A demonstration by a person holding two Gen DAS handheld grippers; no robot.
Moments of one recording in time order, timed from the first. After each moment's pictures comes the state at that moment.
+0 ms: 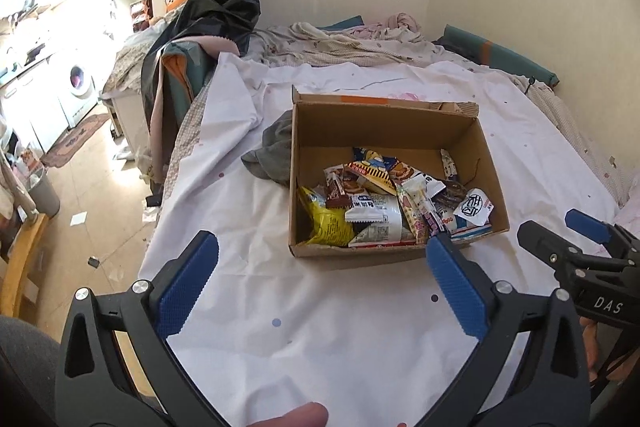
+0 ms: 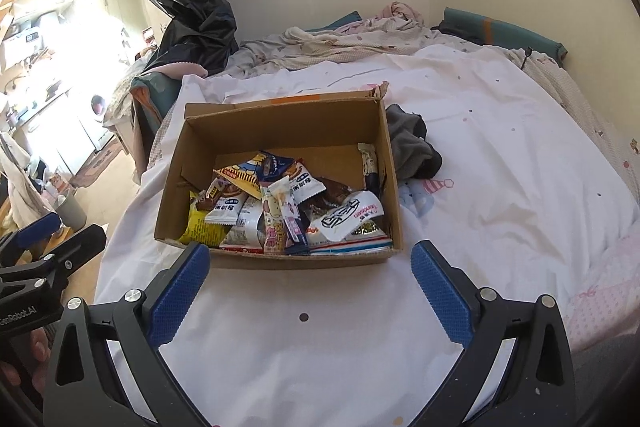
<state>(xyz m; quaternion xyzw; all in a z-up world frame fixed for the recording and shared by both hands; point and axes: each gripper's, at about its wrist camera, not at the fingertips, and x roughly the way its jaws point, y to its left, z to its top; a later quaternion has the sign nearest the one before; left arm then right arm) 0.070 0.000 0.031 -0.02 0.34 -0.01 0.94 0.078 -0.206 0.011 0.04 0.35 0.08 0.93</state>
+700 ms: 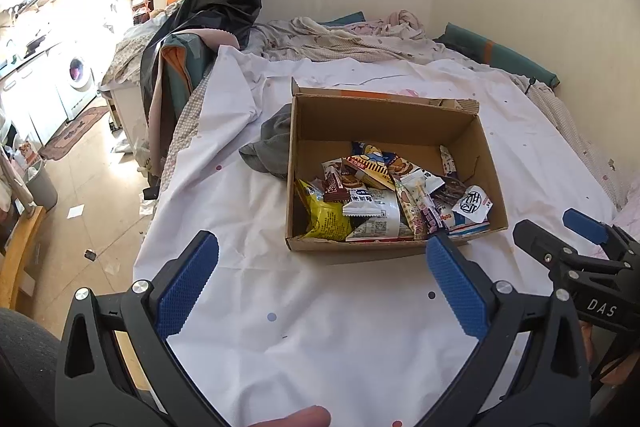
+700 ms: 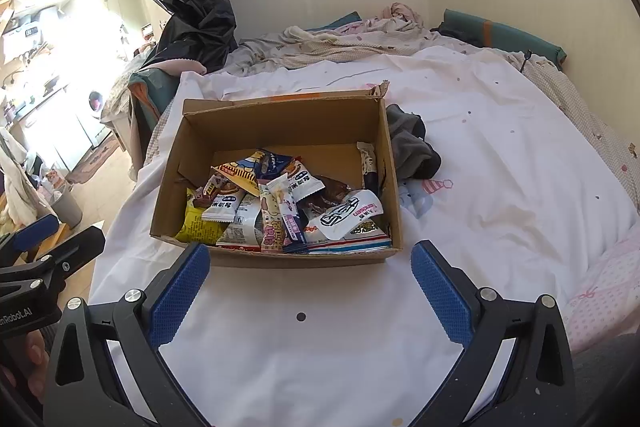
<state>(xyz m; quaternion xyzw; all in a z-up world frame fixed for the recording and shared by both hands) 0.069 -0.001 0.028 -0.03 0.35 -0.01 0.94 0.079 -0.205 0.009 0.04 0.35 0.07 0.93</state>
